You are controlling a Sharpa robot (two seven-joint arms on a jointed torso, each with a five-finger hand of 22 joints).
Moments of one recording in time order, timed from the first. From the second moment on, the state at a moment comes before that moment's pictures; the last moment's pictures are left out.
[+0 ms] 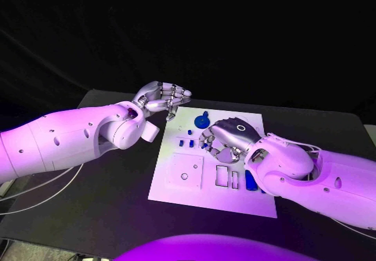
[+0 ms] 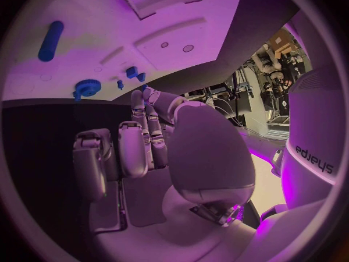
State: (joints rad) left arm 1.20 -0.90 -0.03 1.51 -0.31 -0.25 0.34; left_hand 1.37 -0.19 0.43 0.12 0.19 0.79 0.20 0.31 0.27 0.82 0.15 0.48 0.23 1.05 0.06 1.18 0.55 0.15 1.30 0.15 1.04 0.97; right arm 1.19 -0.70 -0.14 1.73 -1.78 -0.40 -0.21; right_hand 1.34 -0.15 0.65 -0.02 0.06 1.06 0.12 0.24 0.50 1.28 0.06 0.09 0.23 1.47 -0.02 1.31 1.24 0.02 1.47 0.09 1.55 1.31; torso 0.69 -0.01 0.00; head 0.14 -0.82
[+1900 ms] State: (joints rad) left arm 1.20 -0.89 -0.03 1.50 -0.31 -0.24 0.34; left_hand 1.37 -0.19 0.43 0.12 0.19 0.78 0.20 0.32 0.27 0.81 0.15 0.48 0.23 1.04 0.07 1.18 0.55 0.15 1.30 0.15 1.04 0.98; right arm 1.09 -0.62 -0.15 1.64 -1.74 -0.36 -0.18; right_hand 1.34 -0.15 0.65 -0.03 0.06 1.06 0.12 0.23 0.50 1.27 0.06 0.08 0.23 1.47 -0.02 1.31 1.24 0.02 1.47 0.09 1.55 1.31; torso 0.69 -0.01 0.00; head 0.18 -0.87
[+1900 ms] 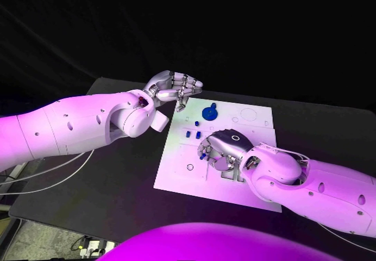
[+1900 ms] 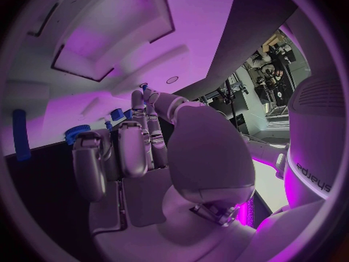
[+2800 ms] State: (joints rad) left arm 1.20 -0.89 -0.03 1.51 -0.31 -0.23 0.33; left_hand 1.37 -0.19 0.43 0.12 0.19 0.78 0.20 0.32 0.27 0.82 0.15 0.48 0.23 1.04 0.07 1.18 0.55 0.15 1.30 0.15 1.04 0.98; right arm 1.09 -0.59 -0.16 1.62 -1.76 -0.33 -0.18; right_hand 1.34 -0.15 0.65 -0.03 0.06 1.06 0.12 0.23 0.50 1.27 0.06 0.08 0.24 1.47 -0.02 1.31 1.24 0.02 1.47 0.09 1.55 1.31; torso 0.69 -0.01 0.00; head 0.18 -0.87
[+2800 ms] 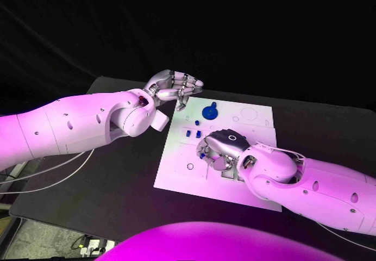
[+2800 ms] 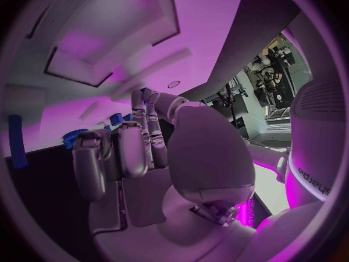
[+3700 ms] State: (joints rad) left arm 1.20 -0.89 -0.03 1.51 -0.31 -0.23 0.33; left_hand 1.37 -0.19 0.43 0.12 0.19 0.78 0.20 0.32 0.27 0.81 0.15 0.49 0.23 1.04 0.07 1.18 0.55 0.15 1.30 0.15 1.04 0.97; right arm 1.09 -0.63 -0.16 1.63 -1.76 -0.35 -0.18; right_hand 1.27 -0.22 0.62 0.01 0.06 0.83 0.12 0.10 0.46 1.10 0.10 0.07 0.20 1.46 0.00 1.25 1.16 0.04 1.46 0.11 1.43 1.31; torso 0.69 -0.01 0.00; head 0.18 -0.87
